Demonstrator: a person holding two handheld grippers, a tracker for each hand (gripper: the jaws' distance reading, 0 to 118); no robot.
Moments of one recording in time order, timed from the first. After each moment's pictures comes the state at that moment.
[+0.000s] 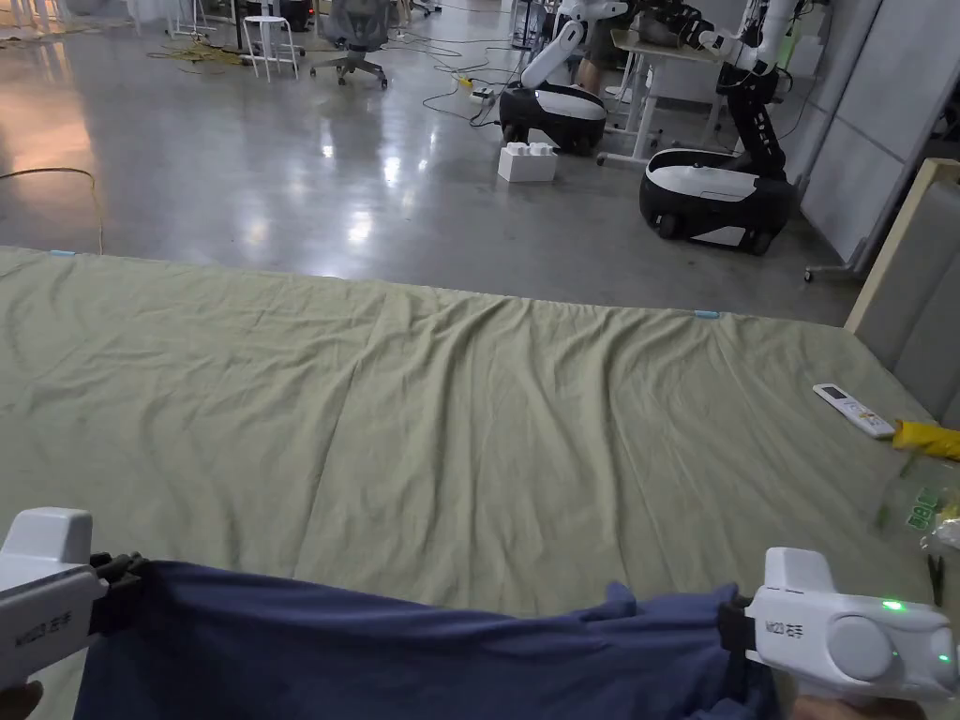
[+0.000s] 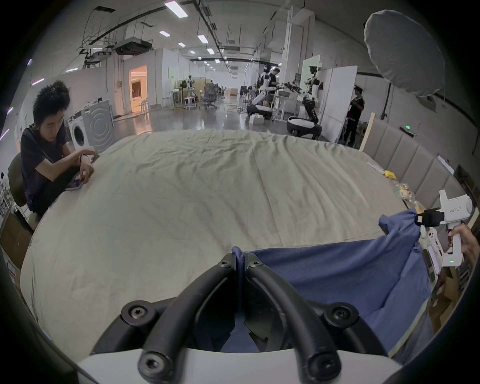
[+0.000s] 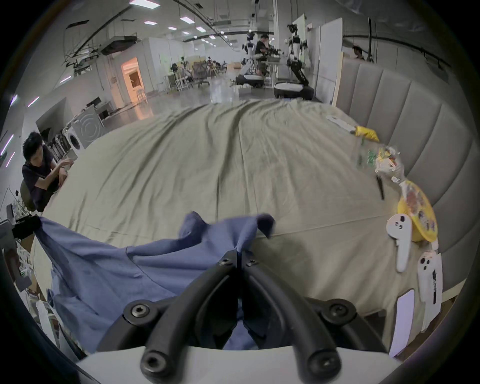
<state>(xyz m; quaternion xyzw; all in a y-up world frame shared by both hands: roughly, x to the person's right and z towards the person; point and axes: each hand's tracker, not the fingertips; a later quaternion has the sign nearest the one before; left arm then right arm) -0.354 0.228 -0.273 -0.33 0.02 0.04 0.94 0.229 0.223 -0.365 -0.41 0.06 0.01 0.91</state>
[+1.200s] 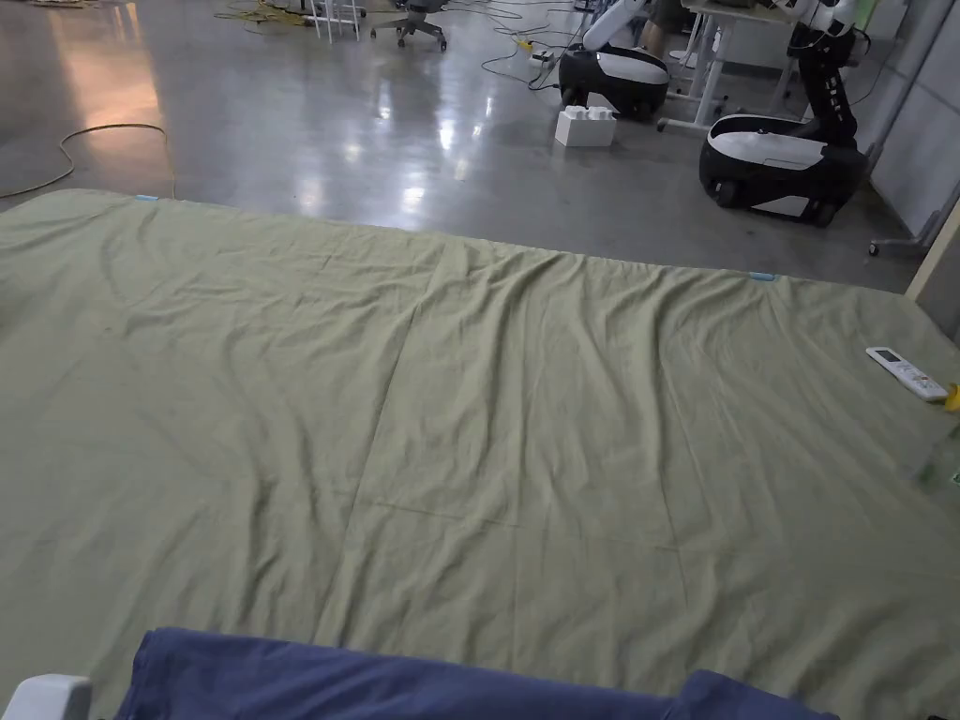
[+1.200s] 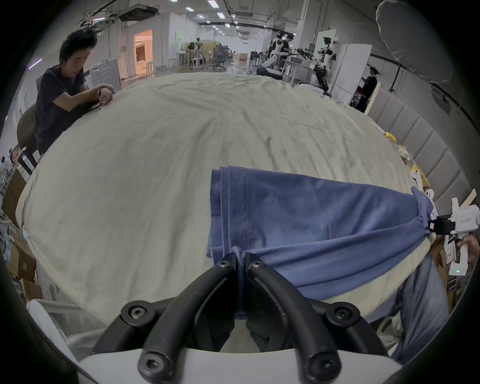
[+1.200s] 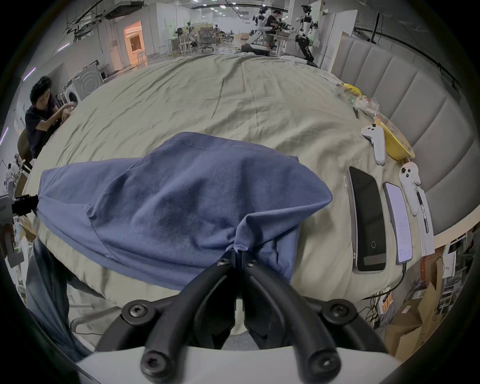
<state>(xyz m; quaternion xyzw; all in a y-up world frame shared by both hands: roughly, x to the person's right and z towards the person) -0.361 0.109 -0.103 -0.44 0.04 0.08 0.89 0.236 0.144 -0.170 -0.50 0.05 0.08 0.86</state>
